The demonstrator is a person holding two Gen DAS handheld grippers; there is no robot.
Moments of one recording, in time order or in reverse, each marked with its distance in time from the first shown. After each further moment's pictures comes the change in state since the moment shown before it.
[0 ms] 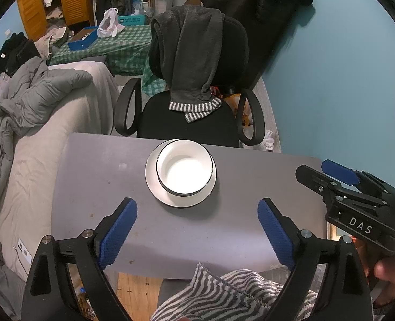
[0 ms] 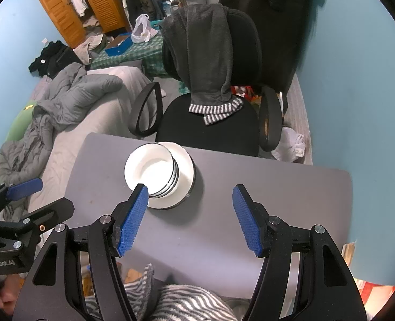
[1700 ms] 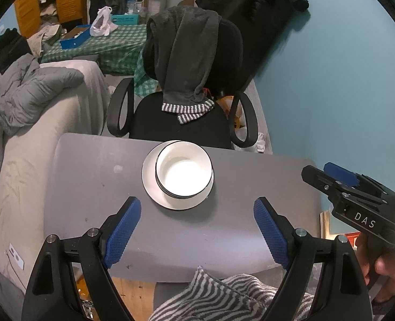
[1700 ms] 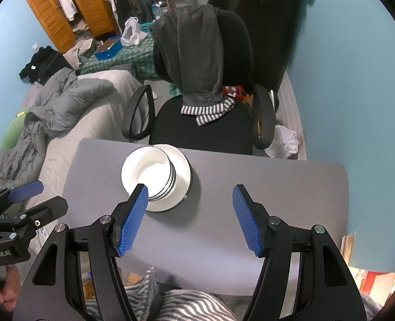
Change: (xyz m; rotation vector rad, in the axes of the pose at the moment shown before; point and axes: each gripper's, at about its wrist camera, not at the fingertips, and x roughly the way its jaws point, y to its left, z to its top) left arm 0.007 0.020 0.000 -0.011 -0.008 -0.063; right arm 0.005 0.001 0.004 0.033 -0.009 -0.043
